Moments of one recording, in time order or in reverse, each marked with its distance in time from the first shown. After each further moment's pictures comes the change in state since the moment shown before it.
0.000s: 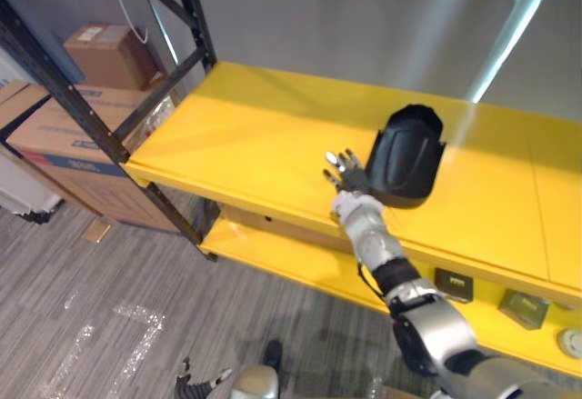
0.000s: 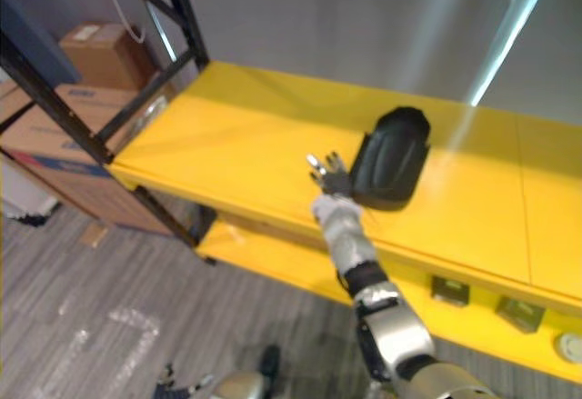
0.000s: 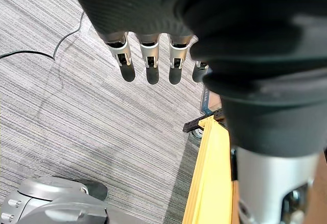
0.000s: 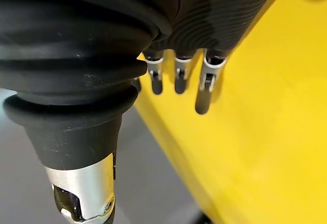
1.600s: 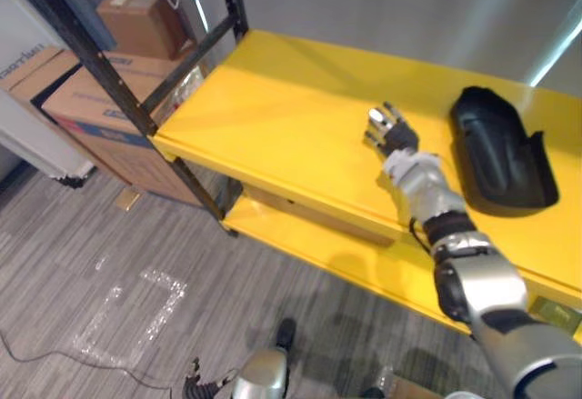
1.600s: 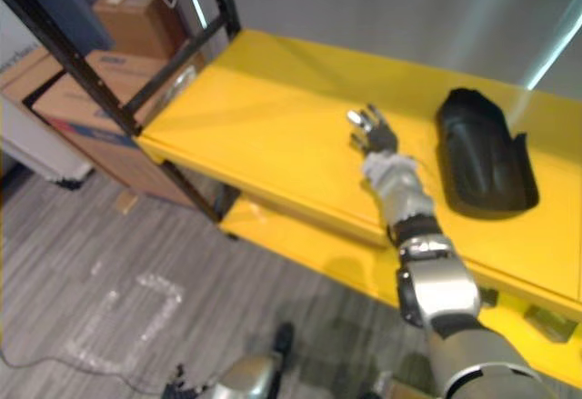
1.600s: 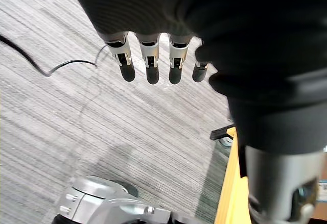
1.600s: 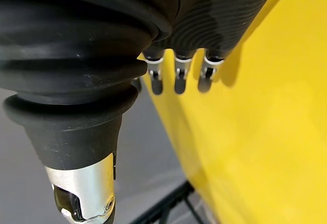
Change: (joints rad) left arm -0.011 0.001 -0.040 0.010 -0.018 0.012 -0.046; right arm -0.316 -0.304 -0.106 0.241 -0.095 0.186 0.370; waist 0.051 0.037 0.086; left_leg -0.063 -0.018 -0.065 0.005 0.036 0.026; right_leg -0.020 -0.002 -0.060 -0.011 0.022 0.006
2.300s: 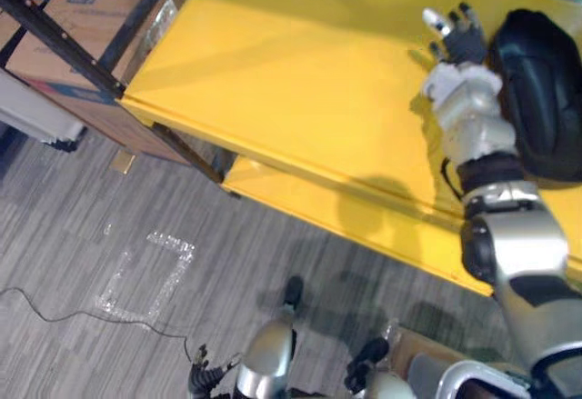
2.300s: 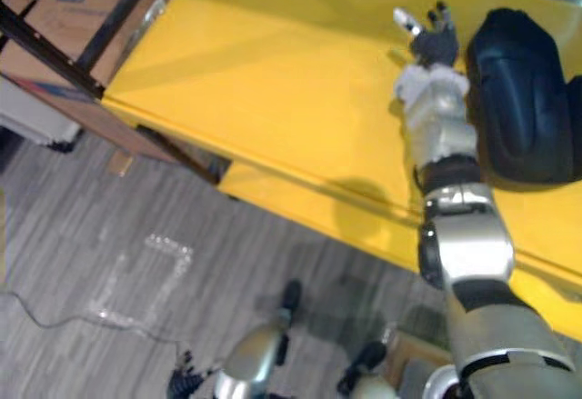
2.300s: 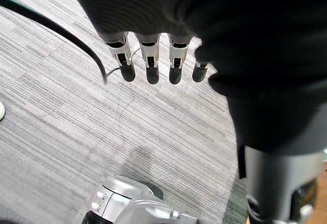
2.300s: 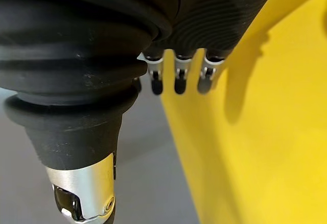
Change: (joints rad) left arm -0.061 0.001 -0.029 0.012 -0.115 -0.011 -0.037; right arm -0.228 -0.126 0.045 -0.054 -0.058 -0.013 -0.307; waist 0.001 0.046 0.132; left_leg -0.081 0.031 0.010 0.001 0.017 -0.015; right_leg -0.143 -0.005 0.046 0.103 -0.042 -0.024
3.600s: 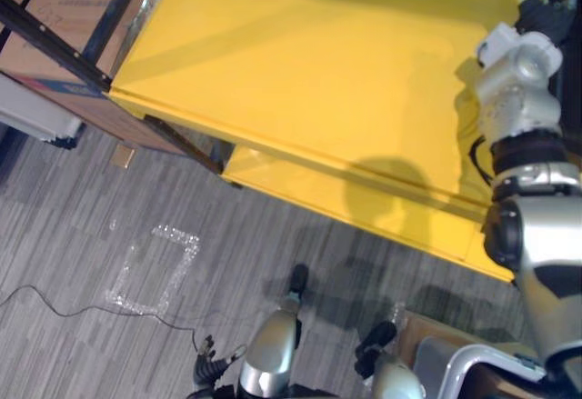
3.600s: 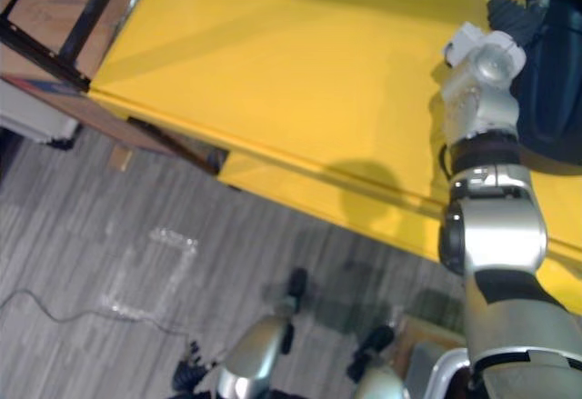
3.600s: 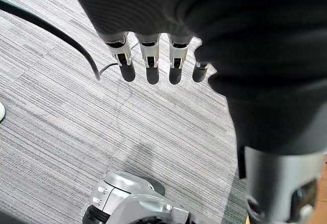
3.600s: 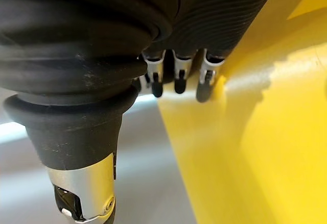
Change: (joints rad) left arm -0.019 0.003 -0.030 0.000 -0.035 -0.016 -0.012; right arm -0.062 -0.072 -0.023 0.016 -0.001 -0.038 -0.359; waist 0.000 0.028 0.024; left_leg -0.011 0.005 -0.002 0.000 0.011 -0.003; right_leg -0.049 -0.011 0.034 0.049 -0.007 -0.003
